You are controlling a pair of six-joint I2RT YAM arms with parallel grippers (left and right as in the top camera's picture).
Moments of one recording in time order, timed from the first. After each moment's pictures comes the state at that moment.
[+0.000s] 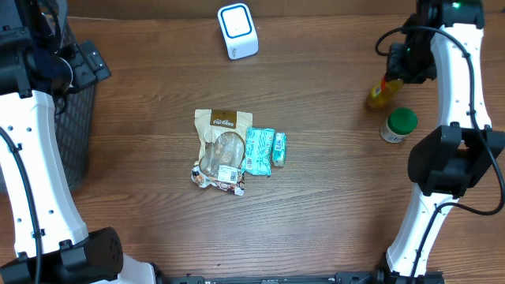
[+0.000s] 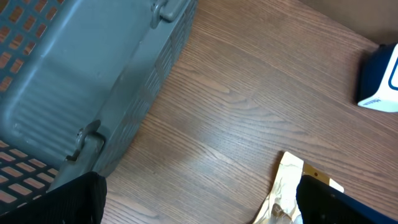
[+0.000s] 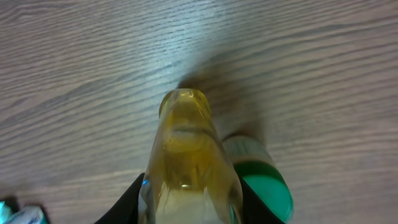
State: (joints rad) left arm 0.24 1.71 2.07 -1.39 -0.07 -0.29; right arm -0.12 2.27 2.30 -1.47 -0.01 0.09
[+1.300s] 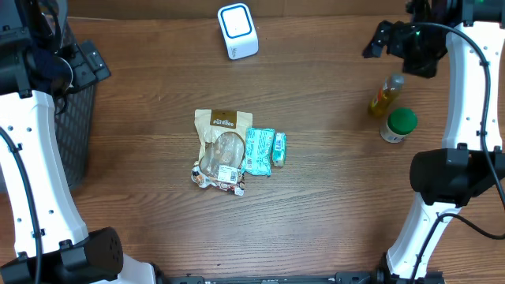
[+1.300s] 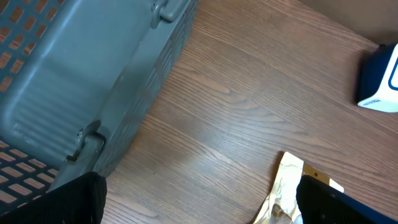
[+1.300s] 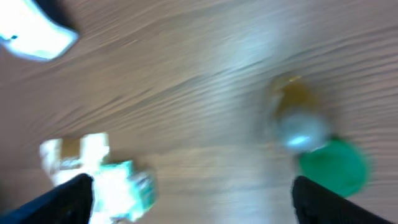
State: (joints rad) left arm 0.24 1.71 2.07 -1.39 -0.07 -0.29; right arm -0.11 2.18 2.48 -1.63 -0.33 0.19
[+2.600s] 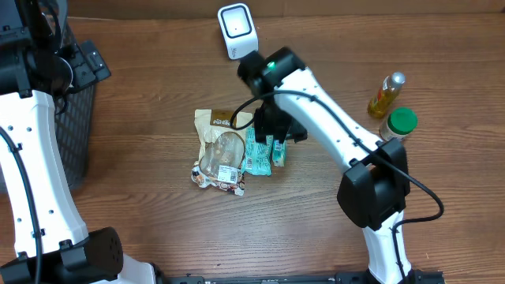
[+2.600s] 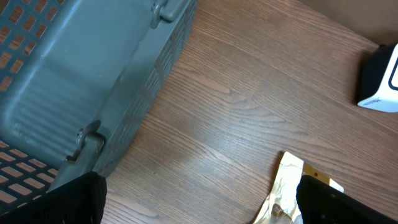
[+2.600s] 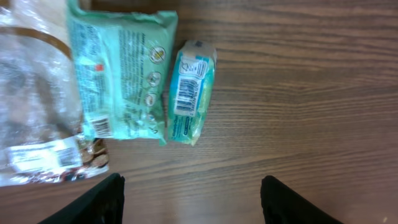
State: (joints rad) left arm 0.24 1.71 2.07 -1.39 -0.07 -0.29; right arm 0.61 2.18 2.04 -1.57 0.05 0.60
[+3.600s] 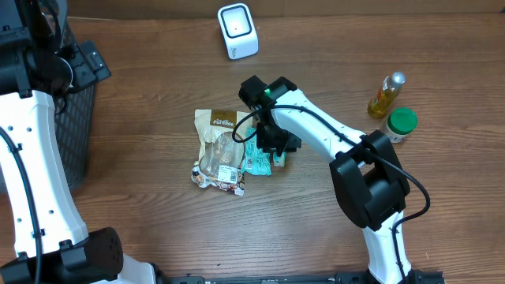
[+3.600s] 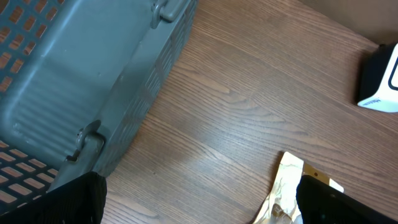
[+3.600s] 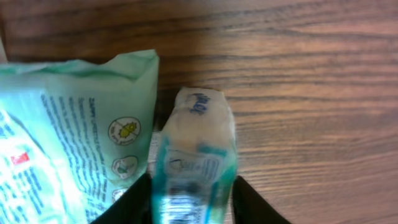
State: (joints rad) left arm 0.24 1.71 2.07 -1.39 -0.07 -0.29; right arm 0.62 2.18 1.73 -1.22 0.09 0.66
